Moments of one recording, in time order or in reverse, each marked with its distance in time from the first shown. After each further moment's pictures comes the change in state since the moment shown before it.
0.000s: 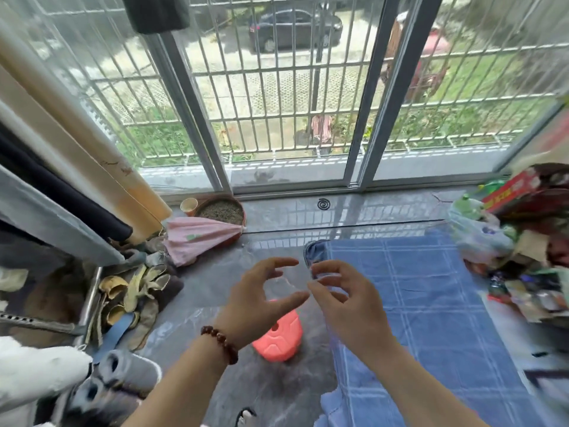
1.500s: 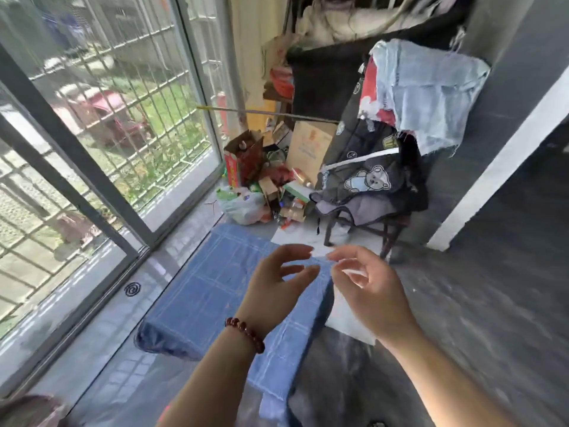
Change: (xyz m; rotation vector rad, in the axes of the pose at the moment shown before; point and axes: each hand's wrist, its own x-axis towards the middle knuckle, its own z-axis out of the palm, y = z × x) left_hand -0.092 0.172 0.219 -0.151 -0.961 0.382; right_hand -0.245 -0.036 -0.177 -0.084 1.046 0.045
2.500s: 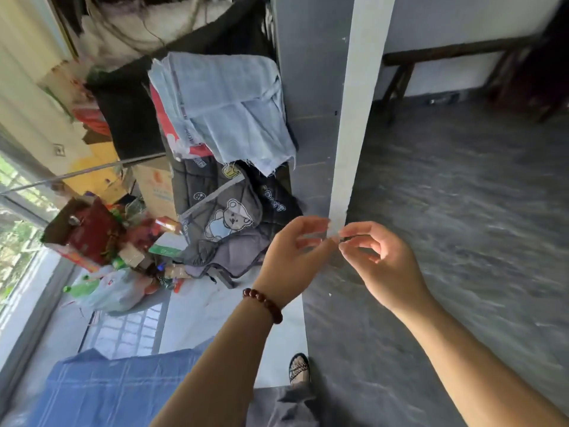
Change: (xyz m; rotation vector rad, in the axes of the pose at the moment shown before) left_hand 0.287 0.083 0.425 0.112 -0.497 0.092; right_hand 0.187 0.143 -0.400 0.092 0.462 0.093
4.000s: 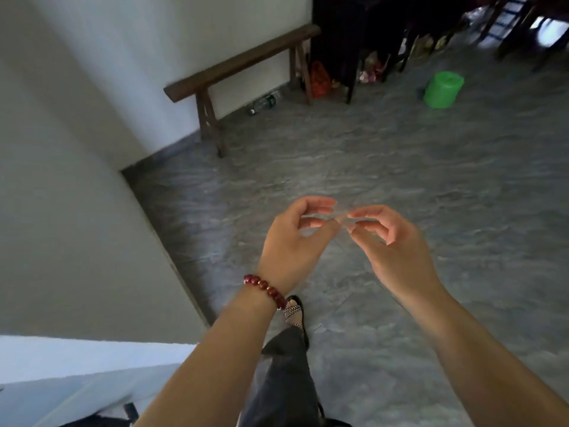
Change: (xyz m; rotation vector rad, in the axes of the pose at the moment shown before) left_hand 0.532 0.134 0.510 -0.040 -0.579 0.134; right_hand 0.390 0.087 -0.535 -0.053 0.681 0.125
